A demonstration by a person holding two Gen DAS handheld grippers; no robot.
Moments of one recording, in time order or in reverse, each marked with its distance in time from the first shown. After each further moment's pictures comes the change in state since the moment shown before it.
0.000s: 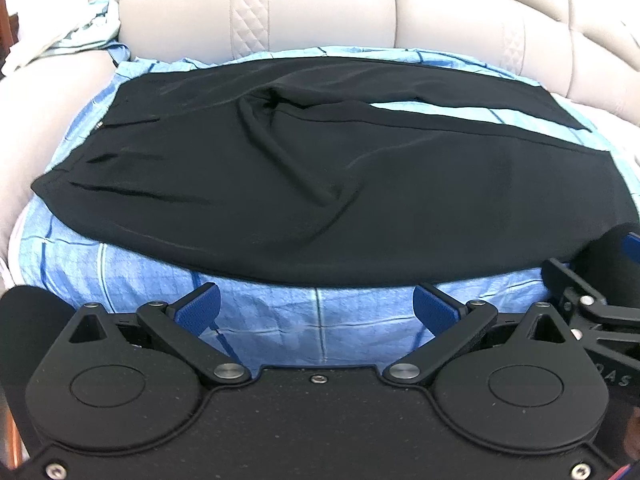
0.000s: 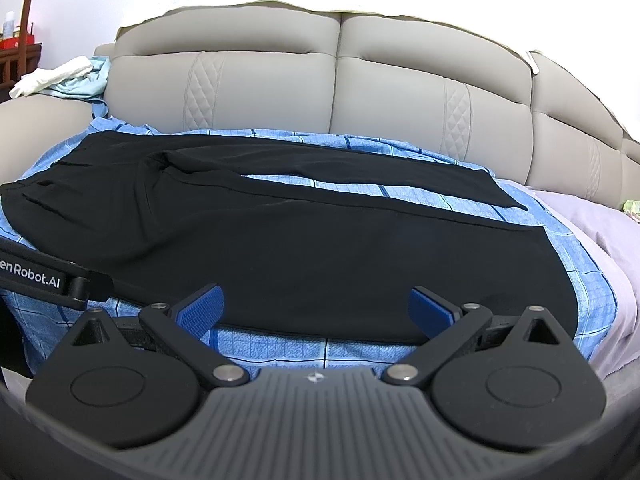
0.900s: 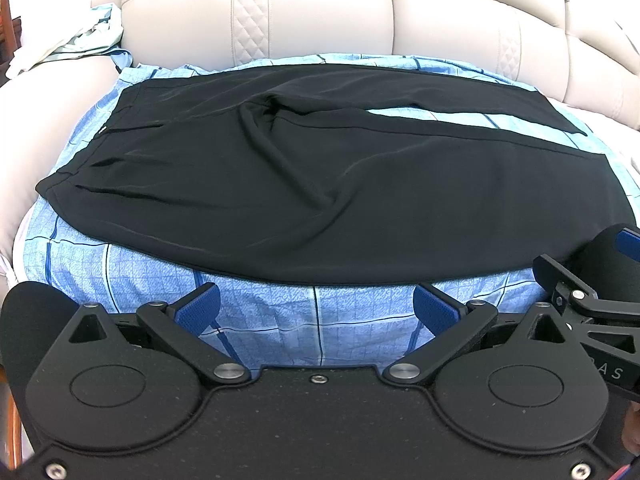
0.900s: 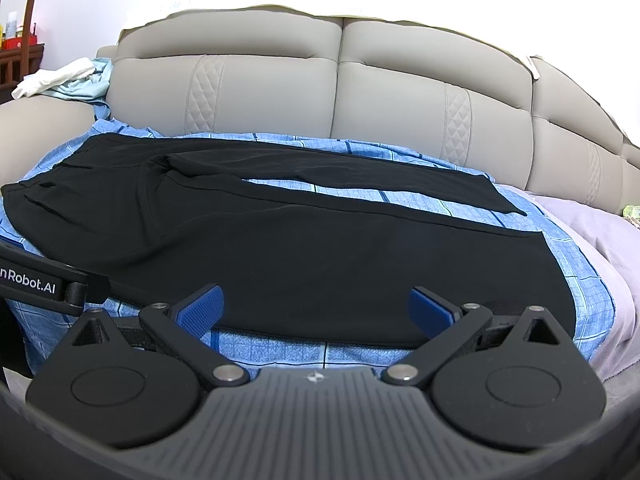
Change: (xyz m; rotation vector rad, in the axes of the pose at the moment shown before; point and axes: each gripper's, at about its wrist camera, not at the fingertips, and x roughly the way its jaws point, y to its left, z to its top) left arm -0.016 -0.002 -0.003 -0.005 -0.021 -0.015; right arm -0.008 -0.001 0.003 -0.011 -0.011 0.004
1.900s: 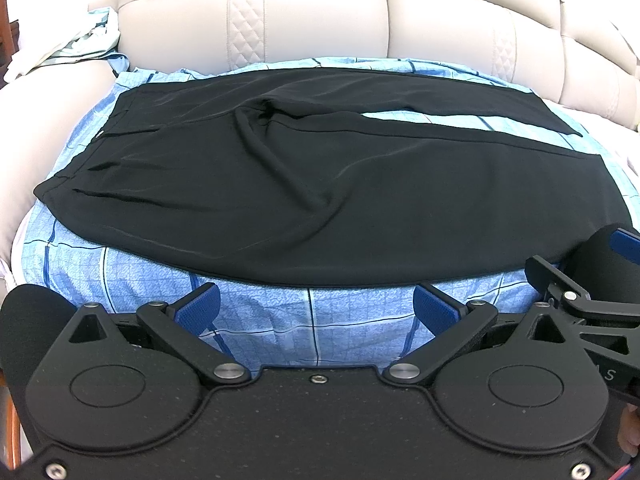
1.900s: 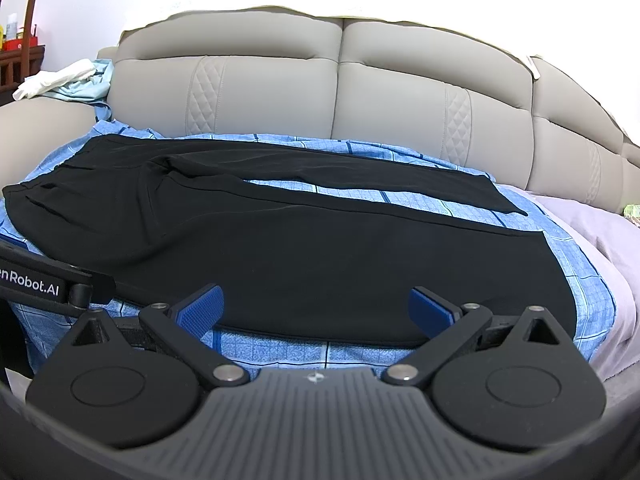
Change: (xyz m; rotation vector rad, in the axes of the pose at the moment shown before) left arm -0.001 -0.002 -0.001 0.005 -0.004 -0.007; right arm 0.000 0.000 0.000 0.002 0.000 0.002
